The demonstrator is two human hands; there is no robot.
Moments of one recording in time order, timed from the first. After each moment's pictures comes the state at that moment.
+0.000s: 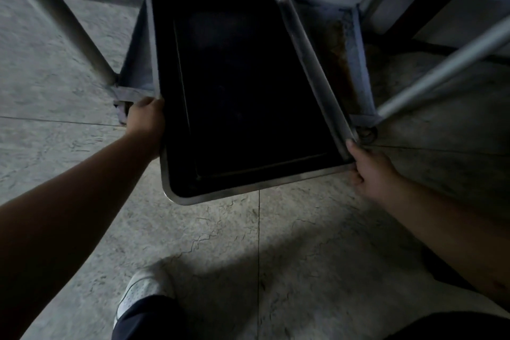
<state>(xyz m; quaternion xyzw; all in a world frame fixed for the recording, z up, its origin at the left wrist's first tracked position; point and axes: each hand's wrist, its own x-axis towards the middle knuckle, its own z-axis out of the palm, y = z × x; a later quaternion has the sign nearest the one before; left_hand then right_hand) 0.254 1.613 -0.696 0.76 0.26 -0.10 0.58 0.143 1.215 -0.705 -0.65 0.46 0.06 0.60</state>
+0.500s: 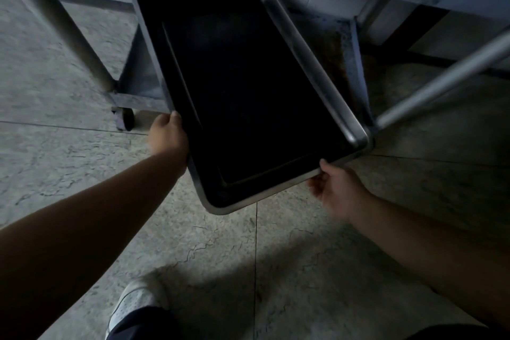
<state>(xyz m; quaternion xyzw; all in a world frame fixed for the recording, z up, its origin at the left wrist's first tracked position) 0.237 1.569 -0.709 0.72 0.32 -0.02 0.61 0.139 1.271 -0.710 -0.51 0.42 0.13 0.74</state>
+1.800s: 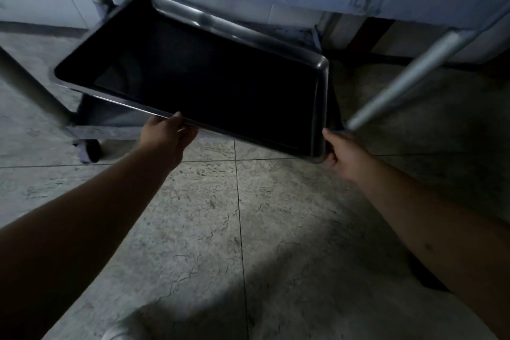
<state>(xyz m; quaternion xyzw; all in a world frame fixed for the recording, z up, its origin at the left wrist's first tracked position) 0.288 1.528 -0.698 0.51 0.24 -0.16 0.81 0.208 1.191 -0.699 -0.63 0.42 0.03 0.65</state>
